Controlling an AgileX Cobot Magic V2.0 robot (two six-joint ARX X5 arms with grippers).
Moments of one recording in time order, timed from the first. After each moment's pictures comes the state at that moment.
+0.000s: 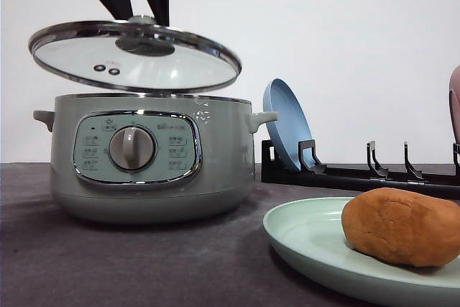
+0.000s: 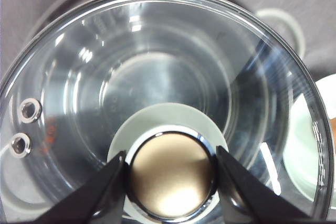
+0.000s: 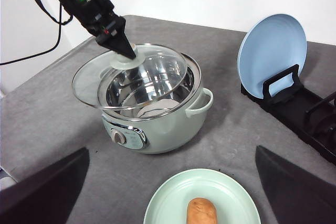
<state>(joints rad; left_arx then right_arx) -0.47 1.89 2.13 -1.40 0.07 -0.03 0.55 0.59 1.26 -1.00 -0.13 0.19</state>
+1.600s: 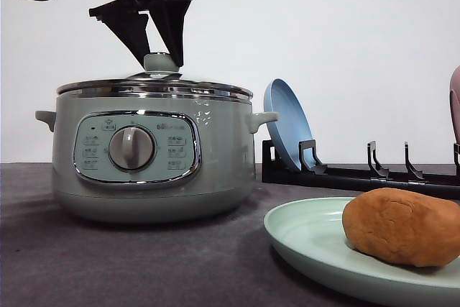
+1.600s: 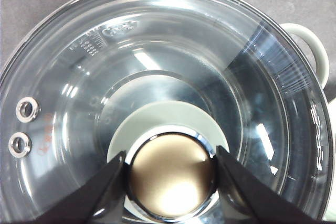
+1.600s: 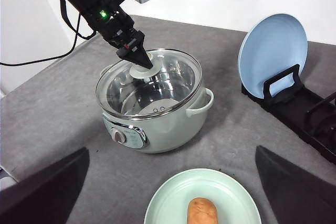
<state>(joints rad) -0.47 1.93 2.03 -1.23 0.07 0.03 0.55 0.59 1.26 -1.00 -0.13 0.19</state>
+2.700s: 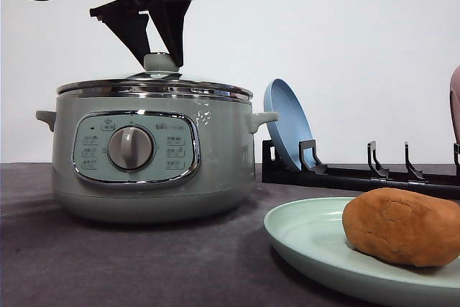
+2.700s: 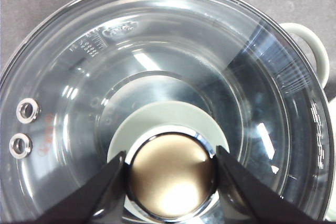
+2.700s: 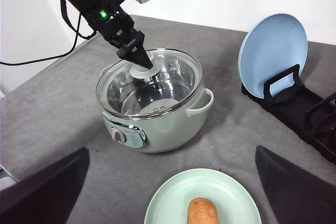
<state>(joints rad) -0.47 1.93 2.03 -1.23 0.07 0.04 0.55 0.59 1.26 -1.00 -0.13 0.19</state>
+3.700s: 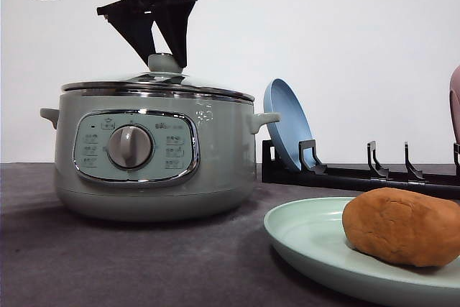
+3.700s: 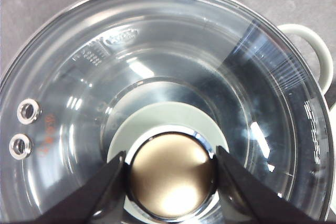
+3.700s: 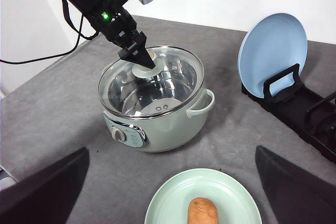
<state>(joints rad) -0.49 1.93 2.03 -1.20 0.05 0.09 0.55 0.59 1.26 -1.00 -0.13 0.19</state>
